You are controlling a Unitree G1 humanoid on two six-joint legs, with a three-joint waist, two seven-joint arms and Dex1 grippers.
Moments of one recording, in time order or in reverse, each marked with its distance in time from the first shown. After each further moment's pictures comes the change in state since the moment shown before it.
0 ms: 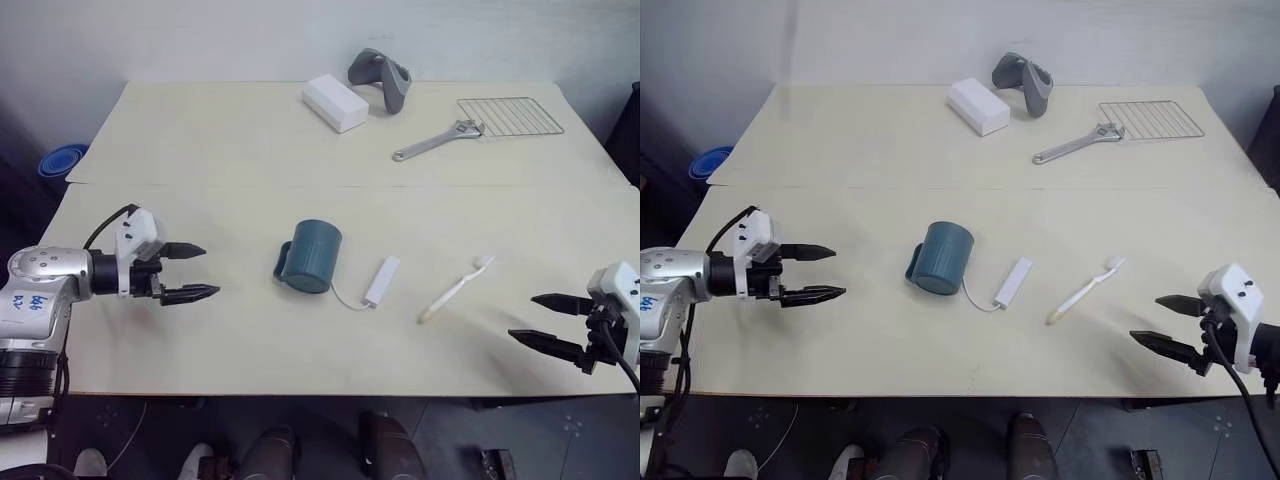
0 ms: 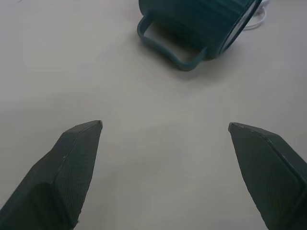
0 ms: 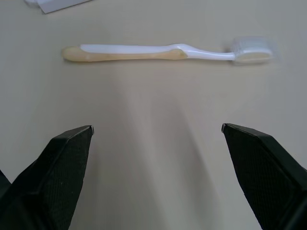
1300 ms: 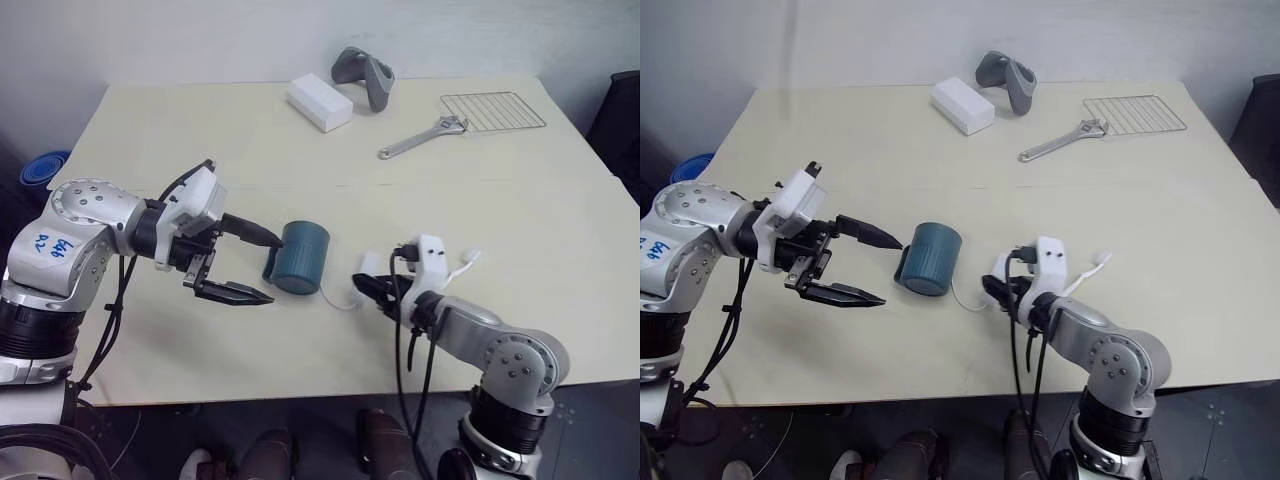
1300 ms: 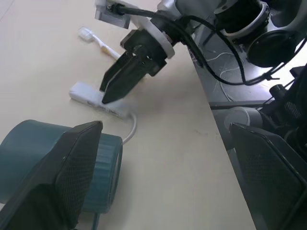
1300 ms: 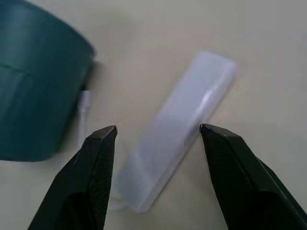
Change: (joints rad) left arm -0.288 0.000 -0.189 -0.300 -0.210 0.218 -0.184; right arm -0.582 1.054 0.225 -0.374 0.197 0.915 -1.207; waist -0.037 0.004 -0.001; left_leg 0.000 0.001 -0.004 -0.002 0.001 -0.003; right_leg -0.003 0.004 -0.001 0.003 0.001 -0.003
